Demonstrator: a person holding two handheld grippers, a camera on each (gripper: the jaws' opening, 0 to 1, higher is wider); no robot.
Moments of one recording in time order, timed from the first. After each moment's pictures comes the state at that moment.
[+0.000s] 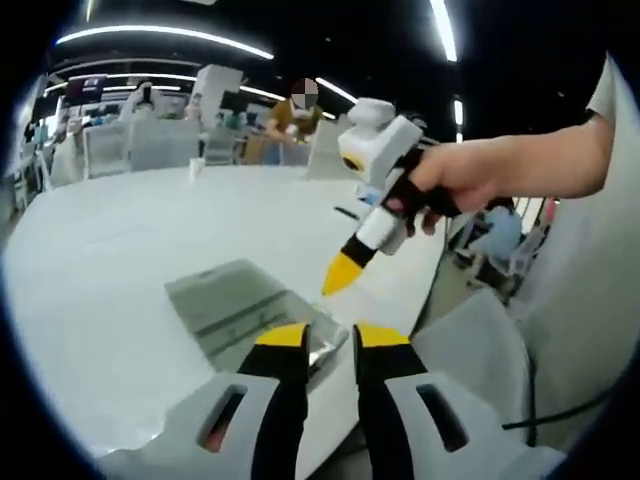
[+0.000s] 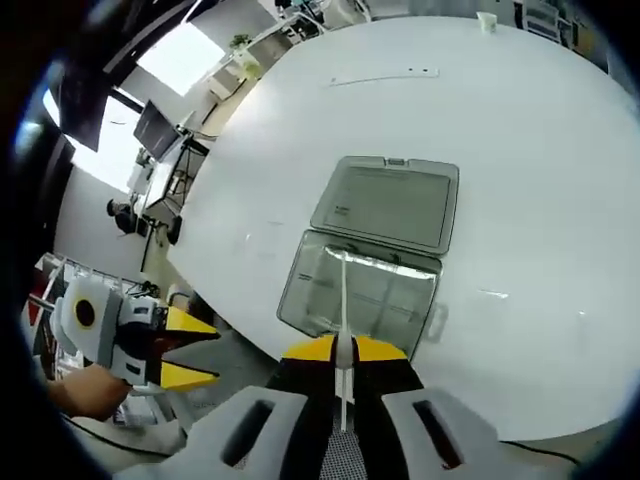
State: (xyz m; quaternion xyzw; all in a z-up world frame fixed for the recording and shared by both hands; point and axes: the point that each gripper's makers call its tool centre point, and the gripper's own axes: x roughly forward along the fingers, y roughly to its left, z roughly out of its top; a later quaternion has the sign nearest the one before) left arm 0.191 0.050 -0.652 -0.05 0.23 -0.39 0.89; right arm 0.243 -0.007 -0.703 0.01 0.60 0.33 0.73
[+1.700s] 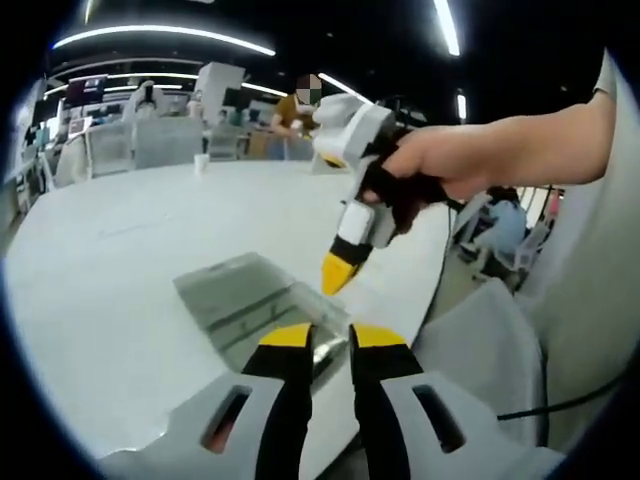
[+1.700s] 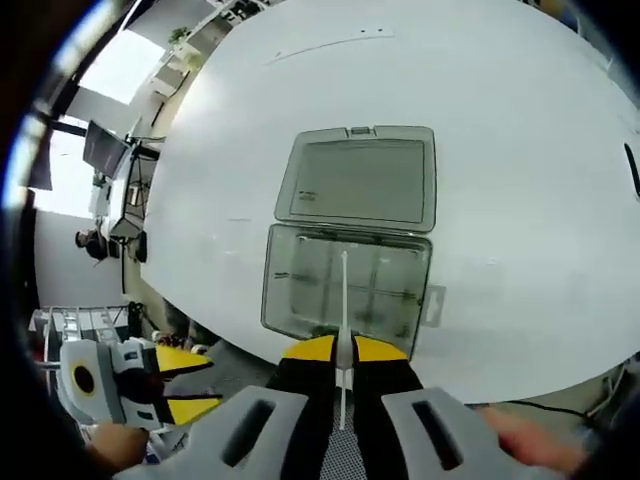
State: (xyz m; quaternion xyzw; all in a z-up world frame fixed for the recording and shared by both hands) left arm 0.194 0.060 -0.661 -0.04 0.24 -0.38 0.89; right arm 0.245 -0.004 -0.722 0.02 0.68 0.22 0.70
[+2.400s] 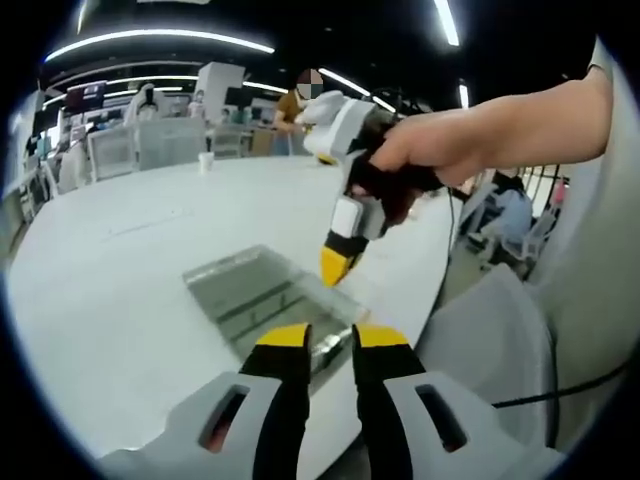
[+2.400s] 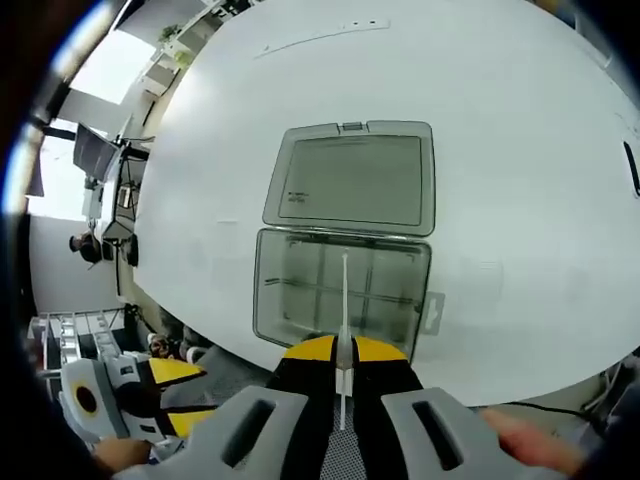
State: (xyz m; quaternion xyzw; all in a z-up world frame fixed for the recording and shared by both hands) left arm 0.190 0.066 -0.670 -0.01 0.24 -0.37 0.90; right arm 0.250 -0.003 -0.732 0.01 0.69 0.20 0.69
